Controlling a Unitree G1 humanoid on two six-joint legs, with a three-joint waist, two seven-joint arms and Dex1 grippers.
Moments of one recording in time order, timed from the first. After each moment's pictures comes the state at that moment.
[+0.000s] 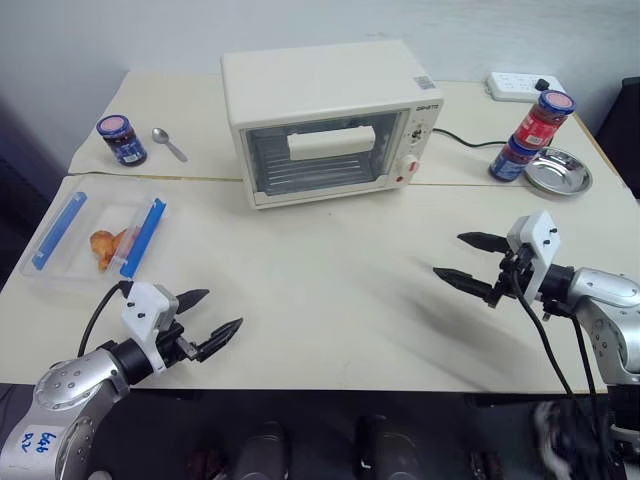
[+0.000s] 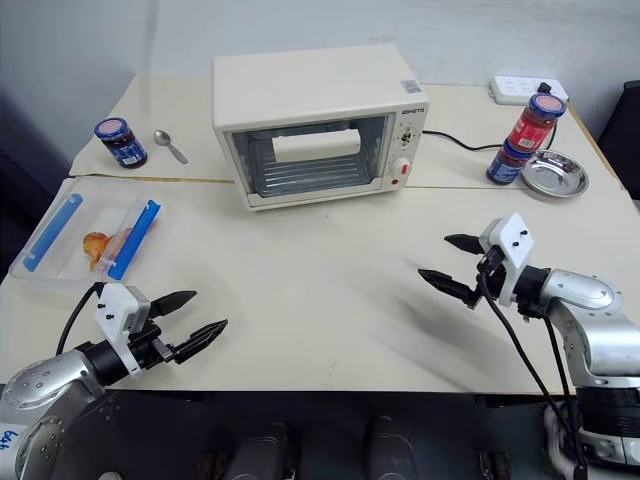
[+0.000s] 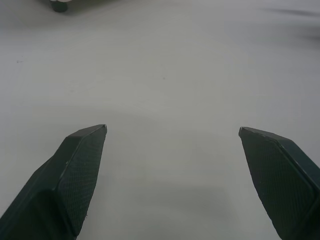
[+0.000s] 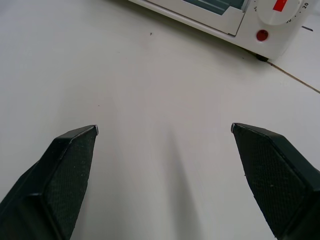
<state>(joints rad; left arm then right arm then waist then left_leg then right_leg) 0.23 0.61 0.33 -0.53 -0.49 0.51 -0.62 -0.27 -0.77 -0.20 -0.06 0.44 0.39 0.98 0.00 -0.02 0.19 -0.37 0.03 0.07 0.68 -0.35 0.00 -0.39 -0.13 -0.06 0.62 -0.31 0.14</state>
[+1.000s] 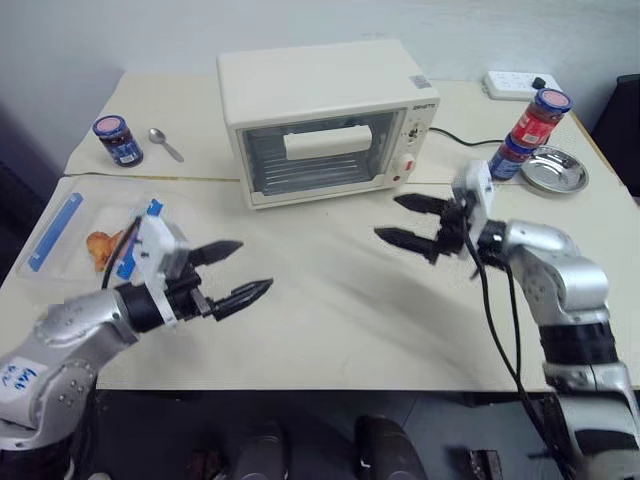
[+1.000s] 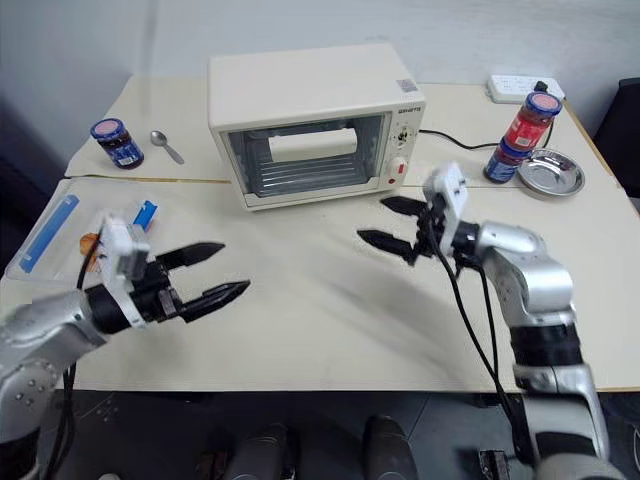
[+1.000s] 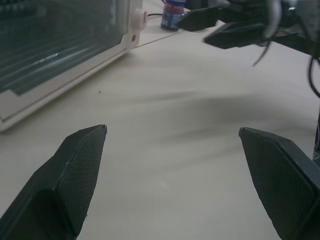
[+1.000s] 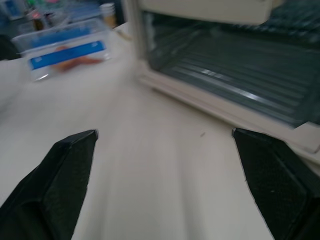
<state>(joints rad) -0.17 0.75 0.35 -0.60 -0.84 0.80 -0.62 -0.72 -0.55 -0.03 0.18 0.47 0.49 0.97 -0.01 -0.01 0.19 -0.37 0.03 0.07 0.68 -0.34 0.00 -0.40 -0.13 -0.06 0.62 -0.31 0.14</state>
